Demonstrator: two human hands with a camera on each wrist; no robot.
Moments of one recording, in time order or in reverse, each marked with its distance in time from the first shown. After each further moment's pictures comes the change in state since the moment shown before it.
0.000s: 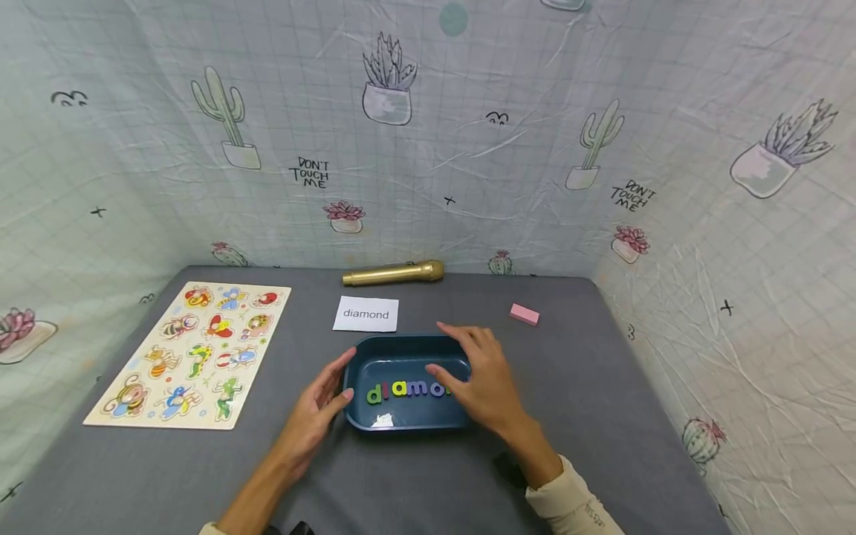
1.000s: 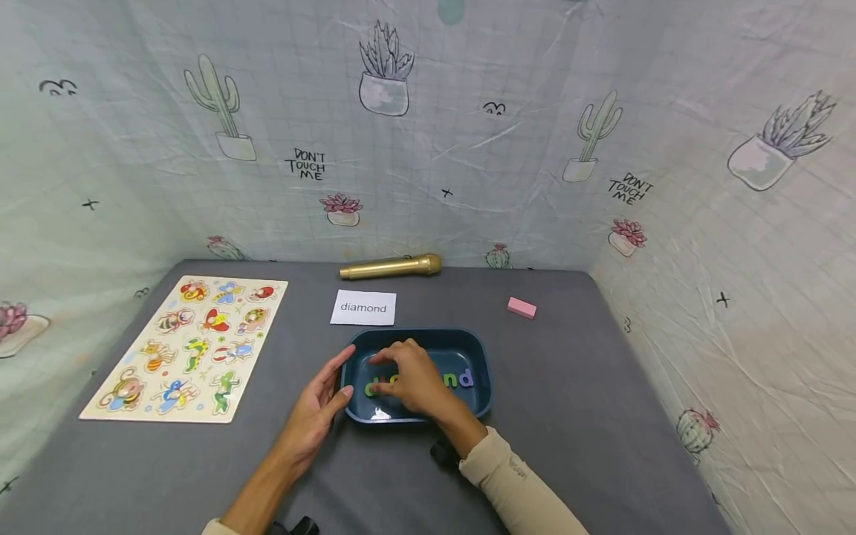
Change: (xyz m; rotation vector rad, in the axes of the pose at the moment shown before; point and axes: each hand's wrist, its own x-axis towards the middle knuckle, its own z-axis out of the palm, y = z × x) left_hand -0.001 -0.011 0.002 -0.080 -0.016 -0.056; right_hand 0.028 -0.031 0.090 0.076 -0.435 0.133
